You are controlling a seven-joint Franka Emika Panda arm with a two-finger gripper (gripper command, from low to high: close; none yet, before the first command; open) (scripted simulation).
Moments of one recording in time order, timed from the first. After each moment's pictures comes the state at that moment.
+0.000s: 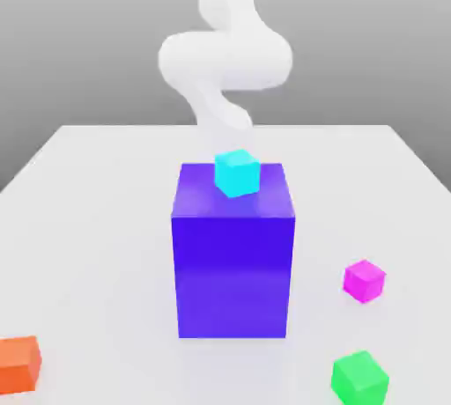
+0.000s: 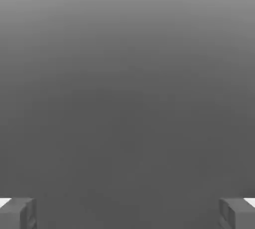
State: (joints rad) arm 0.03 -0.72 0.04 -2.35 0.01 2.35 0.81
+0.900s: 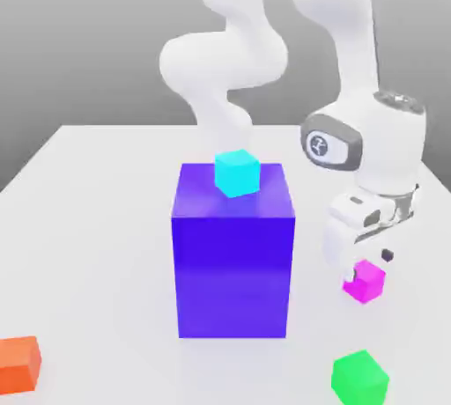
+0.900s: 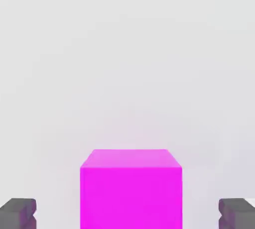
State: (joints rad) arm 0.53 0.28 0.11 -2.78 -0.31 3.06 1.15
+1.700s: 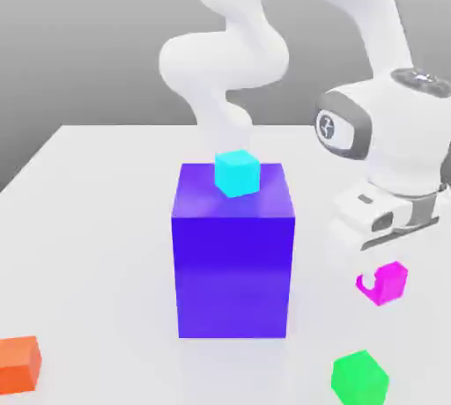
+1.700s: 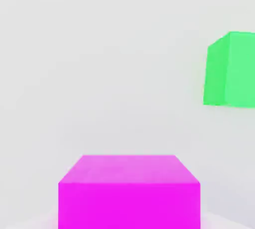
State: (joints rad) arm 0.29 0.15 0.17 -2.51 -0.04 2.65 0.84
